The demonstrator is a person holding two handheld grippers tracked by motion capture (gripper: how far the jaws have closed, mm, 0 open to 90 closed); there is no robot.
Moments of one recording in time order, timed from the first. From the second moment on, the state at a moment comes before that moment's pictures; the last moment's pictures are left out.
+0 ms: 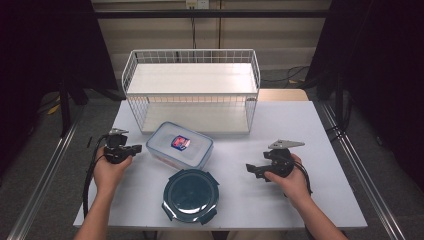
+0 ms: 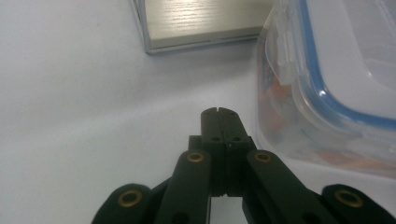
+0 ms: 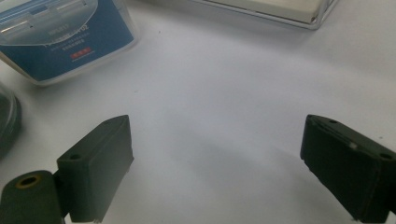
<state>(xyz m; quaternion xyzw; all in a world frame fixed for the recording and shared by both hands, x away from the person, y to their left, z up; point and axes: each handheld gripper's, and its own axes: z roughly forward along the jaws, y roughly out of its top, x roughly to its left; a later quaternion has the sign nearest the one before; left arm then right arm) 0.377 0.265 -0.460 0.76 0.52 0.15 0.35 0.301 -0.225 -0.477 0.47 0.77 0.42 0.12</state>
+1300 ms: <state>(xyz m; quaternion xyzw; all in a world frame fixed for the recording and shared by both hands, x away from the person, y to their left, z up) 0.380 0.234 -0.462 0.80 0.48 0.10 0.36 0.290 -0.235 -0.475 0.48 0.76 0.42 0.13</state>
